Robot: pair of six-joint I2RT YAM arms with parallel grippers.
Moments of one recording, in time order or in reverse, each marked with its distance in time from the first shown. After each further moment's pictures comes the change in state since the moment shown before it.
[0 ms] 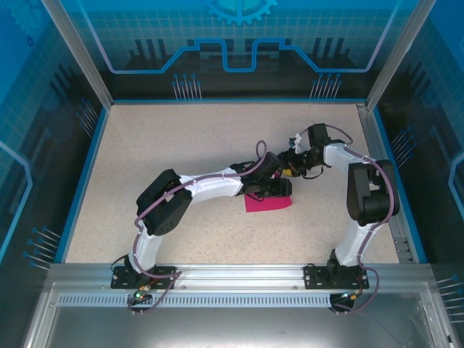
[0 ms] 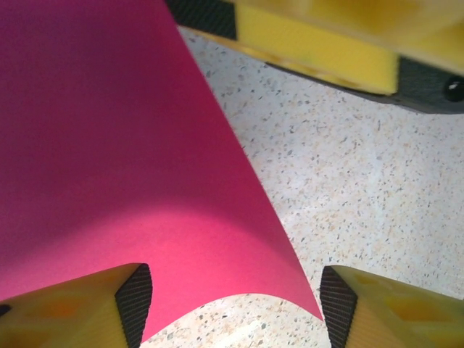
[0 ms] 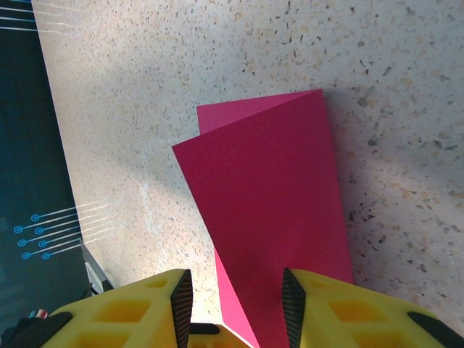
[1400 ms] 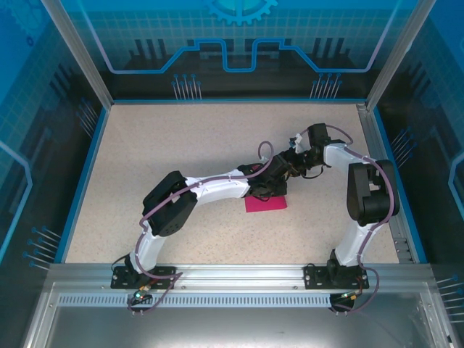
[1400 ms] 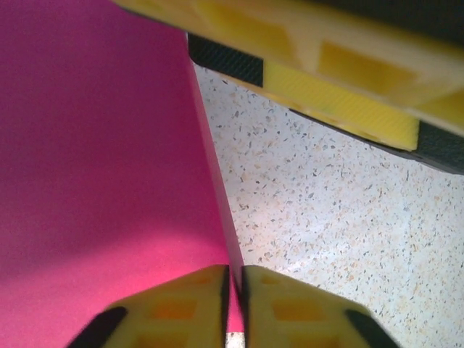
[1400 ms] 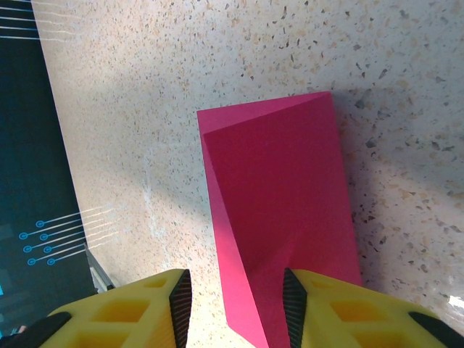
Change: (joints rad) left arm -0.042 0.045 0.079 -0.072 -0.191 -0.082; right arm 0.000 -0.001 -0.001 0.011 0.001 0.030
